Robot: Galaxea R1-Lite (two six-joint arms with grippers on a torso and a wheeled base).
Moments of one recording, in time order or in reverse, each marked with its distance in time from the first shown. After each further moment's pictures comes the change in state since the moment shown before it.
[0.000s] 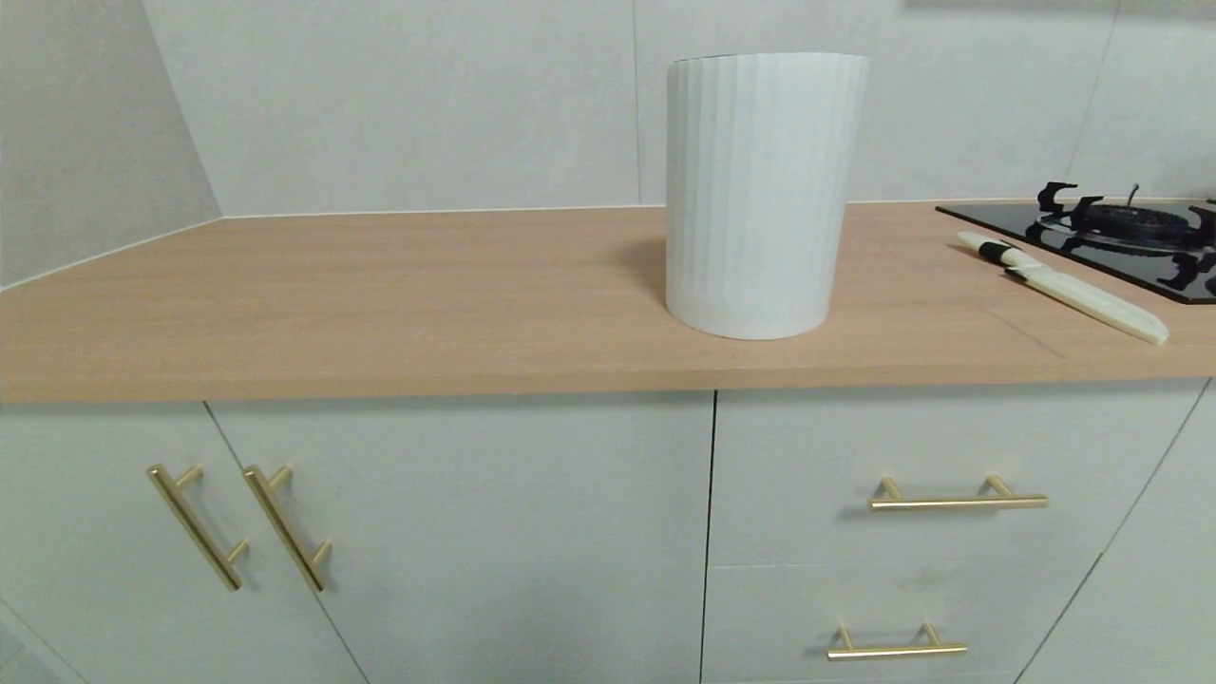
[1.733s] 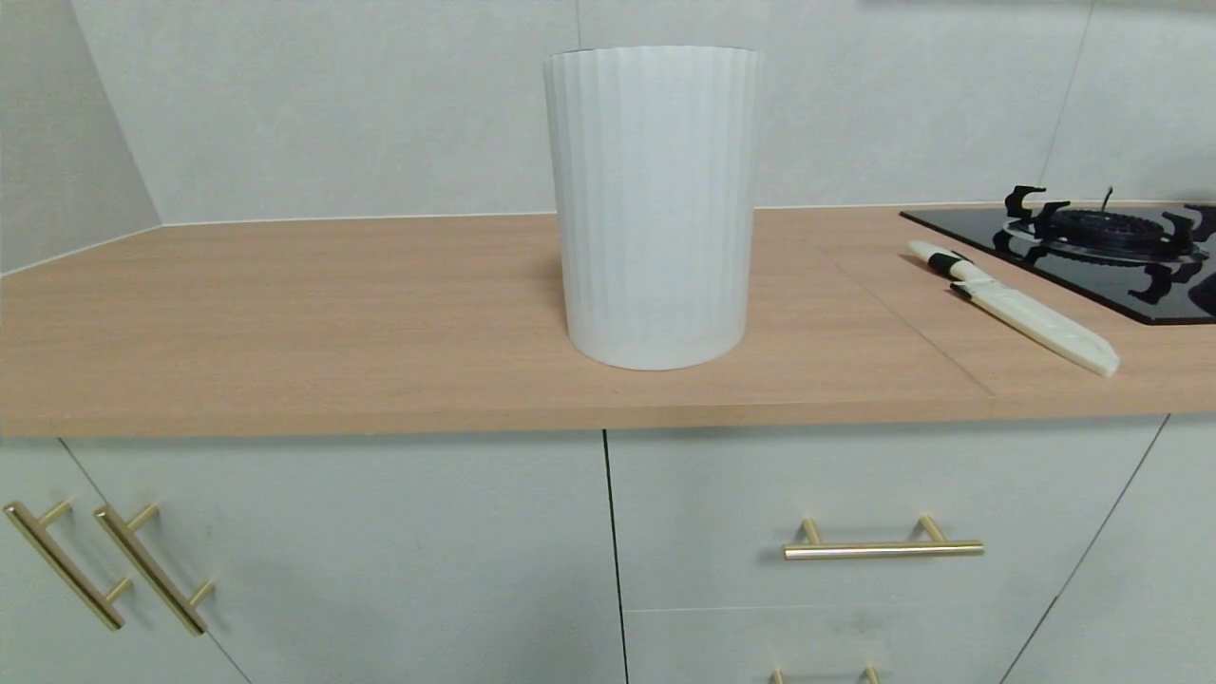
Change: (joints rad) left arm 0.000 0.000 0.000 0.000 0.001 0.000; right arm 0.000 0.000 0.000 0.000 0.000 0.000
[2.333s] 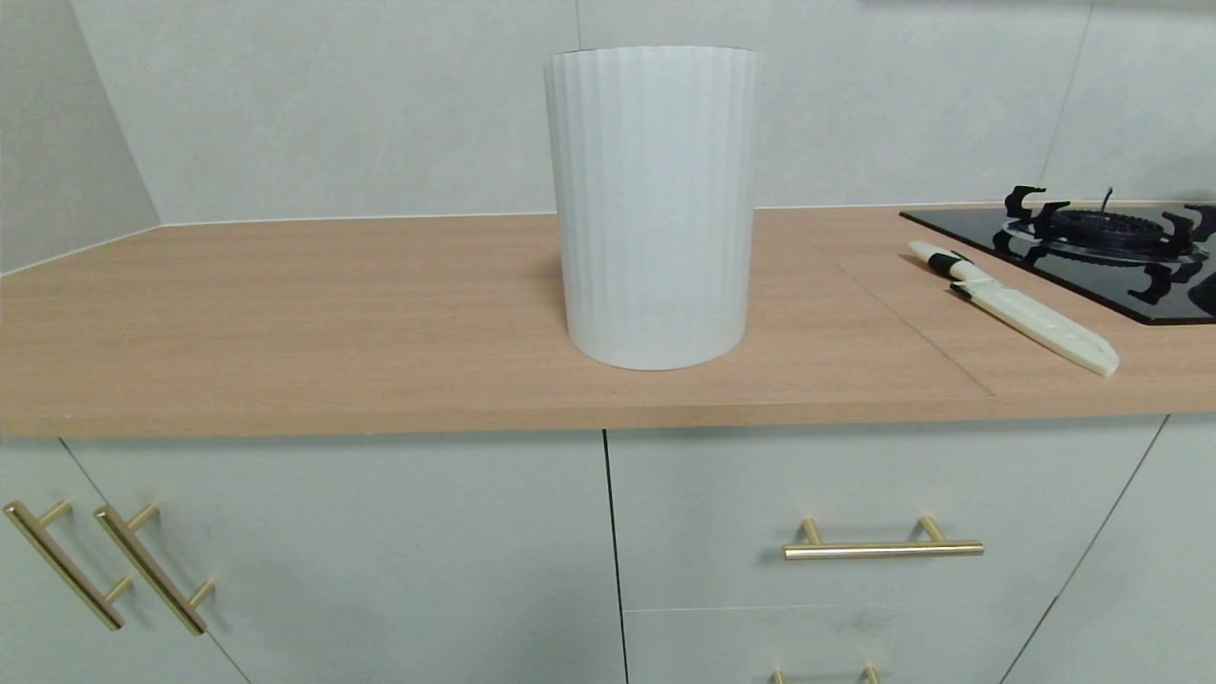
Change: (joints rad) left arm -0.001 0.000 0.000 0.000 0.000 -0.001; right arm 0.000 0.000 0.000 0.000 0.000 0.000
